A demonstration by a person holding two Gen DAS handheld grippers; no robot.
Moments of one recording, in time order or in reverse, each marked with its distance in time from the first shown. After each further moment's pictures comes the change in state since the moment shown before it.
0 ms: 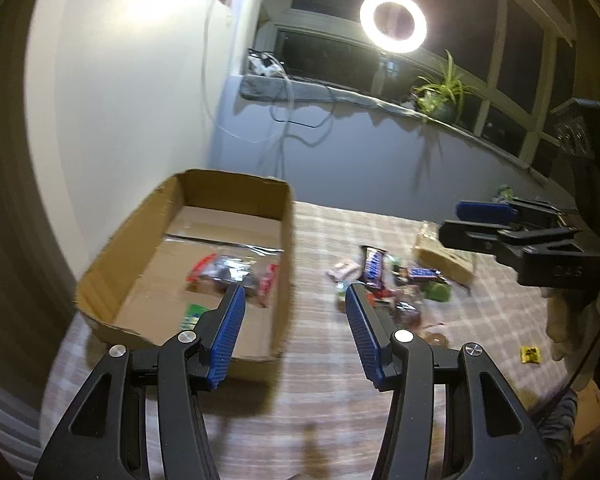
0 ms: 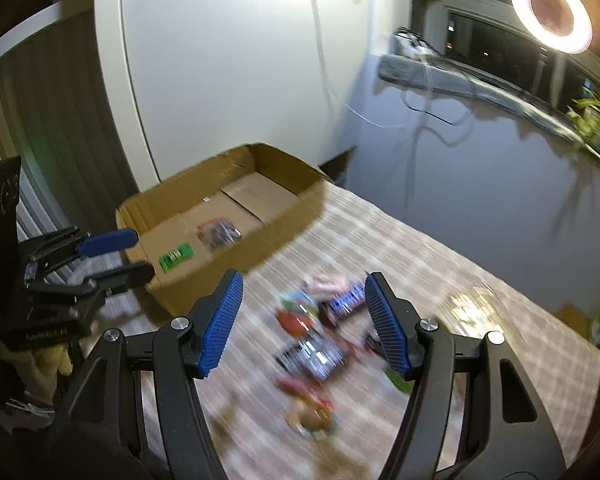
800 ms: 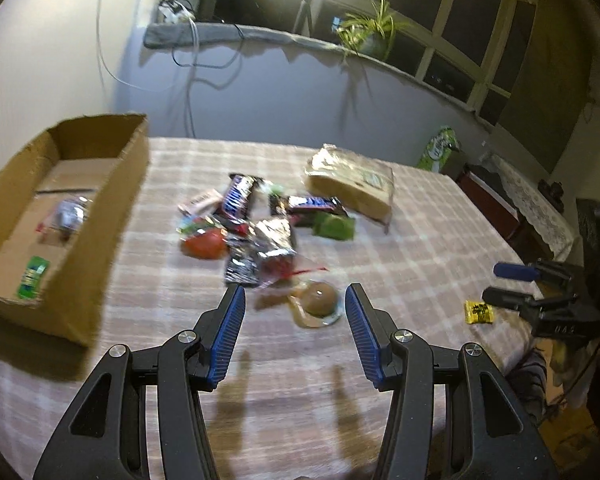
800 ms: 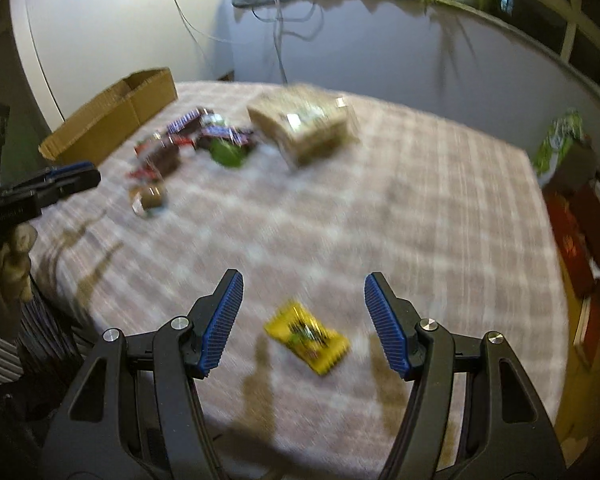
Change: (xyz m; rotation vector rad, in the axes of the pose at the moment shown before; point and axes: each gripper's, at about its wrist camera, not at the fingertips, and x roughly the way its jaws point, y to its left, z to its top) left arm 0.054 -0.097 -0.037 0.072 0.187 -0.203; right arm -0.071 -0.109 -0.187 0.288 0.187 -0.200
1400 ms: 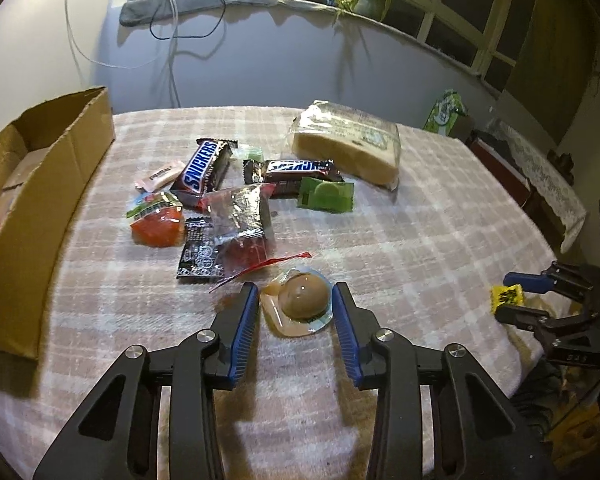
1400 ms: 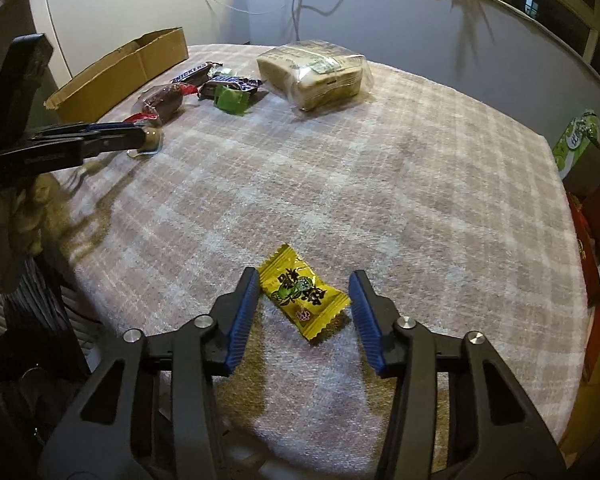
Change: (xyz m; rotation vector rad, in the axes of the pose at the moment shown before) left arm 0.048 -0.017 -0.001 0.051 0.105 0.031; right arm 0.017 0.003 -0.018 -0.090 0.043 0.037
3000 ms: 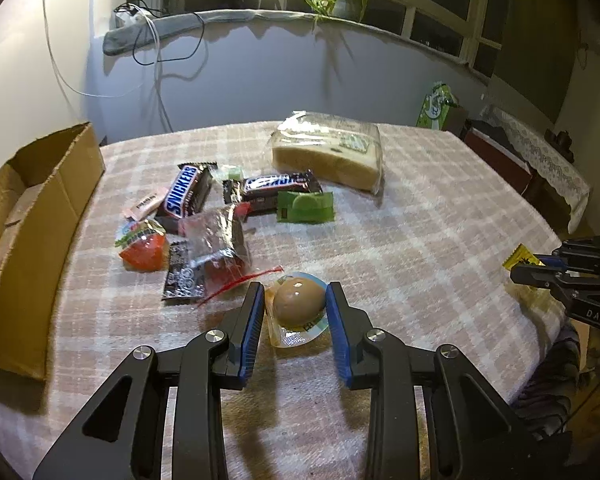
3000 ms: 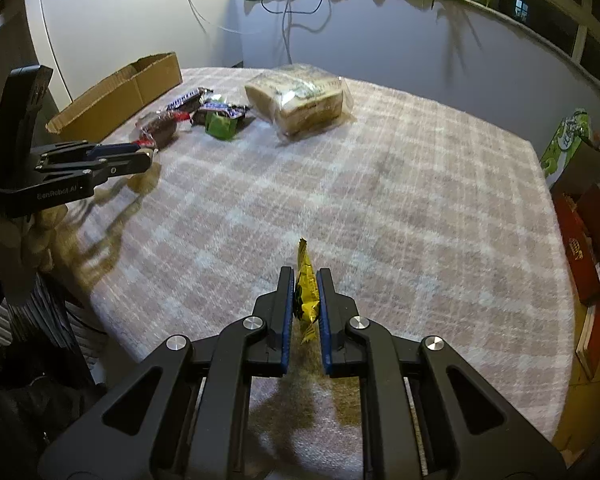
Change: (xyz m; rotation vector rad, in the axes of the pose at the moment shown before) left arm -0.005 -0.020 0.003 0.083 -0.047 0.029; right arm -0.020 -0.012 0.010 0.037 -0.071 -0.005
